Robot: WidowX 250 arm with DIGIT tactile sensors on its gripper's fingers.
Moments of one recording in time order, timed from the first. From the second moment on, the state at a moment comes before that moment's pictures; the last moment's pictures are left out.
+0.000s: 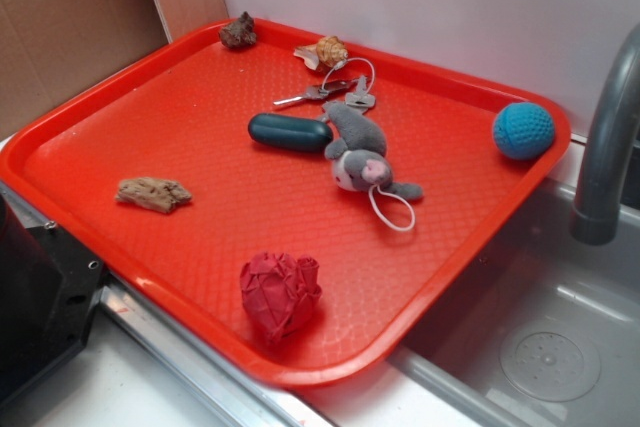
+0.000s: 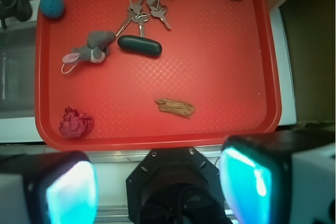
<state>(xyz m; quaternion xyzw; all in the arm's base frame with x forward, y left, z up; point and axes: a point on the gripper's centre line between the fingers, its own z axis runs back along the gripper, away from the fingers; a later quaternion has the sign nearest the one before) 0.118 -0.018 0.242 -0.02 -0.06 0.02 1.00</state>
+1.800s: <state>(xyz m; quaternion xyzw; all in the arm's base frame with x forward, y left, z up) 0.287 -0.088 0.027 0.00 0.05 0.24 0.97</state>
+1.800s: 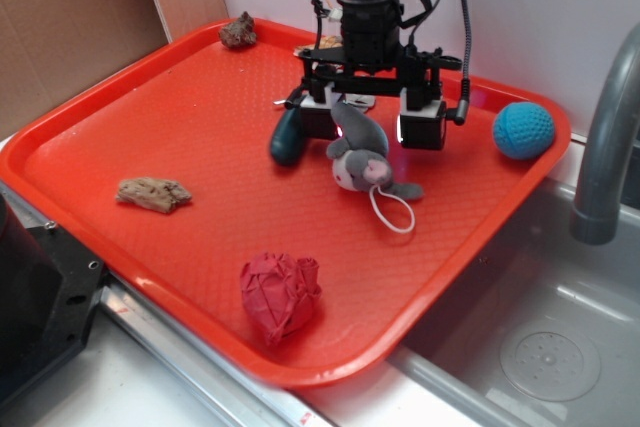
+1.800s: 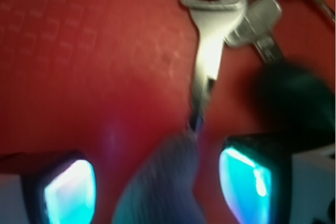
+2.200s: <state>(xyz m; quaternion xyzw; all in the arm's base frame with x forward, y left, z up) 0.217 -0.081 0.049 0.00 0.06 0.21 0.98</state>
